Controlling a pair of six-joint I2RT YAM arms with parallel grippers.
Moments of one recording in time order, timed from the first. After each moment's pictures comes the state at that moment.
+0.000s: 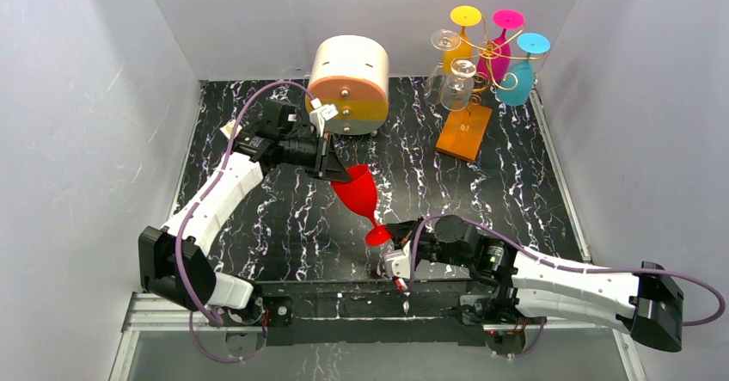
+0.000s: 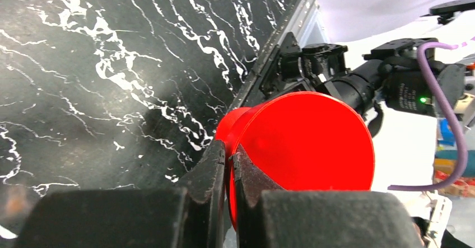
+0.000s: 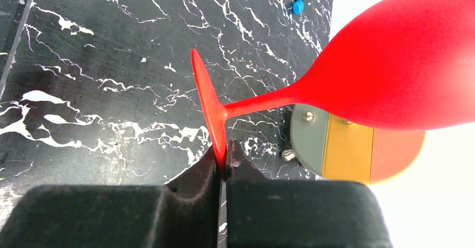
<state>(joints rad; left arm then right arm) -0.38 1.38 1.22 -0.65 0.93 -0.25 1.18 0.82 0.41 0.04 -0.09 -1.08</state>
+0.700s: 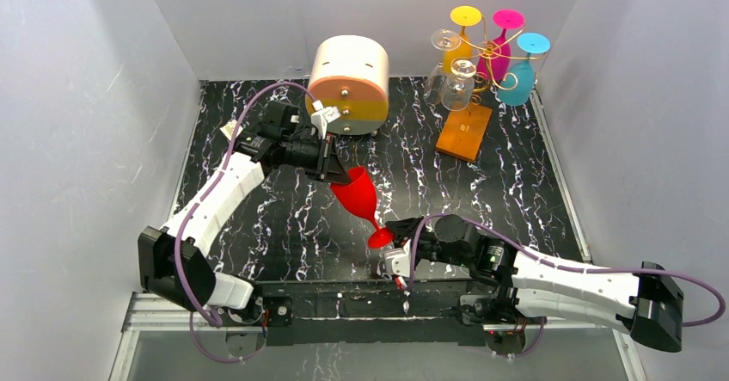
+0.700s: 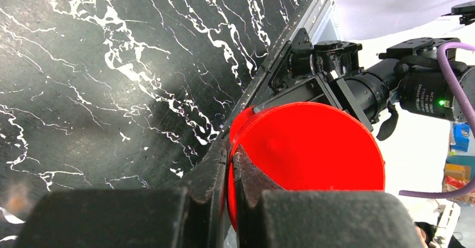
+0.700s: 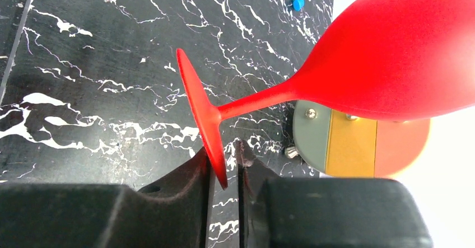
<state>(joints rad) -0.40 1.38 1.23 -0.70 0.85 -0.23 1.18 0.82 0.41 0.04 -0.08 -1.07</state>
